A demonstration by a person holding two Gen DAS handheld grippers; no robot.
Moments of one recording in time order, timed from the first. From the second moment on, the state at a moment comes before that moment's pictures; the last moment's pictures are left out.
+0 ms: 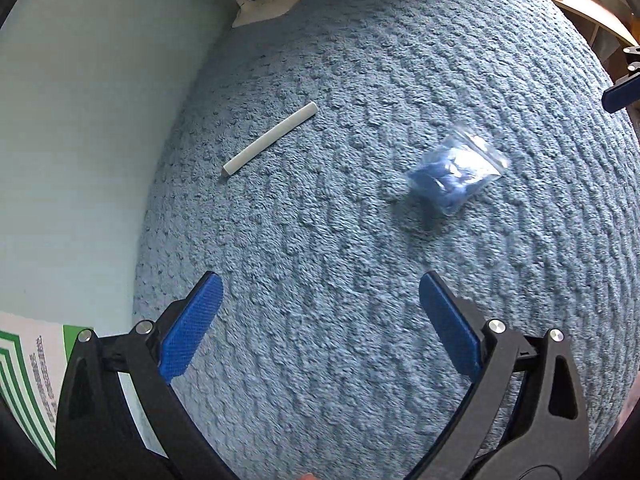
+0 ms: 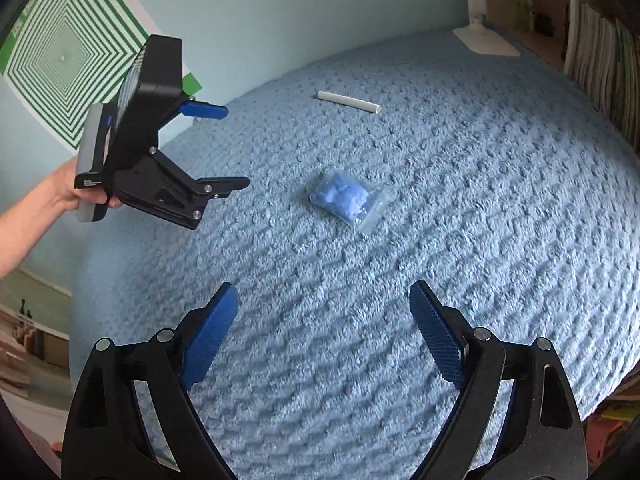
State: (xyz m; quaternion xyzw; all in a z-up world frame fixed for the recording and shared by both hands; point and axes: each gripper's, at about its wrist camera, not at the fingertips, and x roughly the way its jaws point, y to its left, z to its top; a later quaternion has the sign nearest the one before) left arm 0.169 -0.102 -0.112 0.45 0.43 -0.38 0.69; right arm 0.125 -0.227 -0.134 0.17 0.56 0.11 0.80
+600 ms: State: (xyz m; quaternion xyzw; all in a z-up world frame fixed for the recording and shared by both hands) left arm 0.289 -0.147 -0.179 0.48 0.43 -0.45 0.62; right arm 0.210 -0.214 -0.195 0.13 0.59 0.11 0.79
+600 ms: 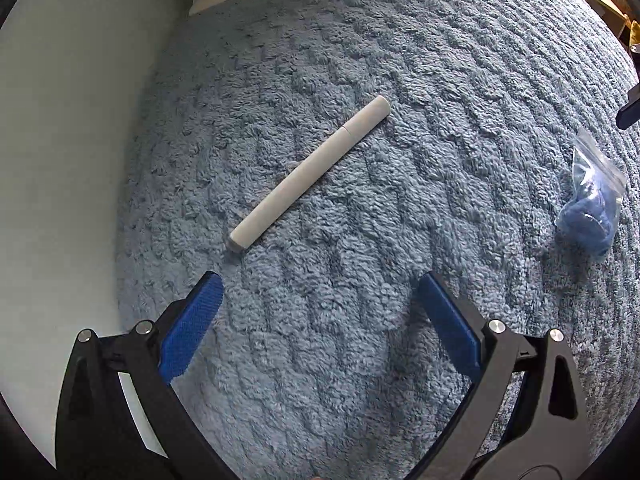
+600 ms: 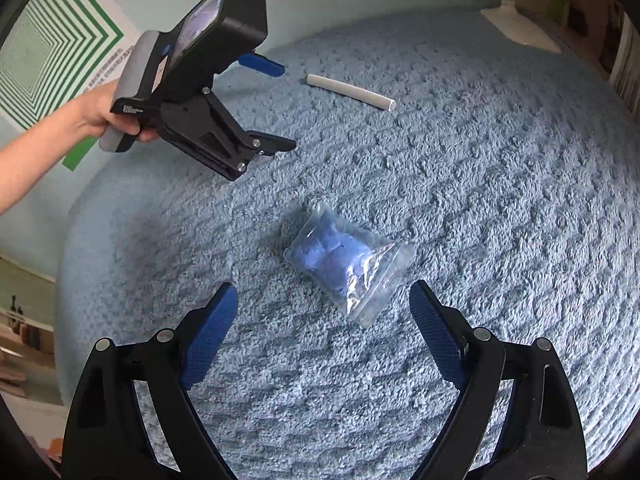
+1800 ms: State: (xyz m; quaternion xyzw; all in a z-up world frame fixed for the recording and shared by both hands) left arm 0.360 -0.204 -0.196 0.47 0.41 -0.61 0.49; right arm 0.239 -0.208 -0.223 0.11 0.58 0.15 0.79
